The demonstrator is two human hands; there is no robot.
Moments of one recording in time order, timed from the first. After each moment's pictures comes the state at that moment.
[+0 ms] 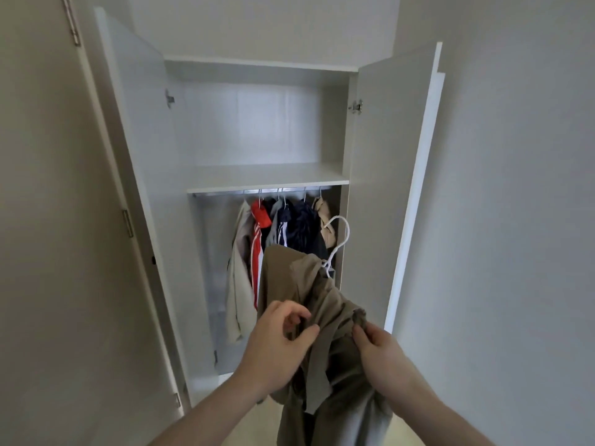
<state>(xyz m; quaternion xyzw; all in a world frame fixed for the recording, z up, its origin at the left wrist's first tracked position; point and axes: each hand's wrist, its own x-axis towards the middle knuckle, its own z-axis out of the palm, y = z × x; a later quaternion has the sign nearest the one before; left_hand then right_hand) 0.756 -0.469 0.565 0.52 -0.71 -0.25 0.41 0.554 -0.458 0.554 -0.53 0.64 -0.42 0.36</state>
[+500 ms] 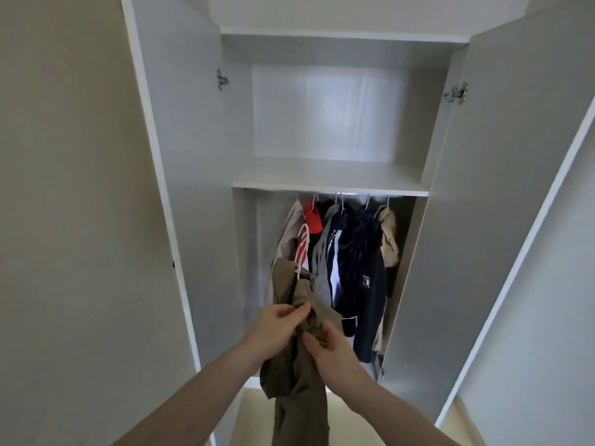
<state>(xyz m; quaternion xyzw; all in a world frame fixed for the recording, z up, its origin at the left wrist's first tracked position) 0.789 -0.668 0.548 0.63 -0.48 -0.43 0.44 0.640 -0.681 0.516 -0.62 0.45 -0.32 0.55</state>
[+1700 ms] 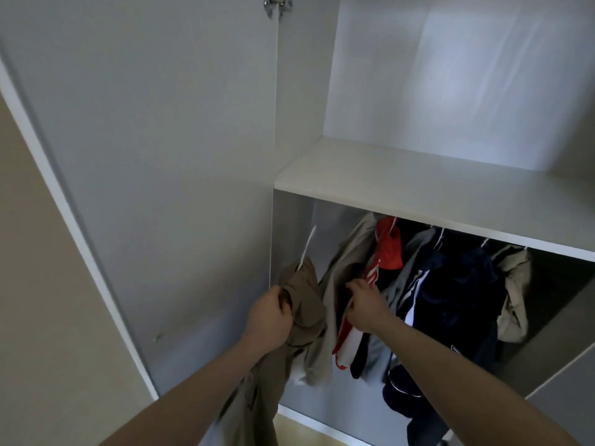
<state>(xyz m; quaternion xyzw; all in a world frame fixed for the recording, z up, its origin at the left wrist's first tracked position) 0.978 -0.996 0.448 0.79 -0.43 -0.14 0.41 0.806 -1.164 0.454 -0.88 0.45 -0.01 0.14</state>
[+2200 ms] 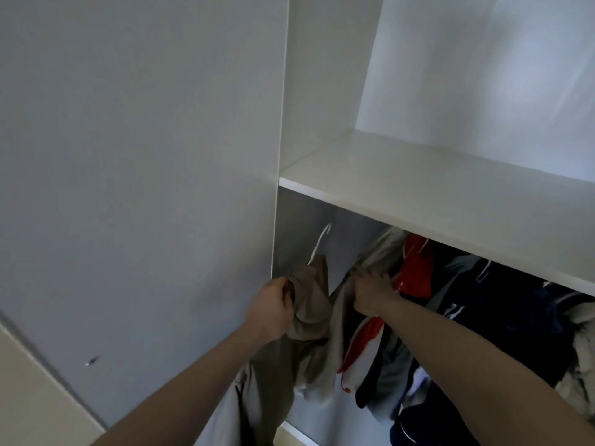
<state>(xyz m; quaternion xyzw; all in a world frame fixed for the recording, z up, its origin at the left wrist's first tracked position) 1.010 -1.088 0.423 0.82 -0.42 -0.09 0.38 0.877 -1.302 0.435 -0.92 0.34 0.17 -0.03</state>
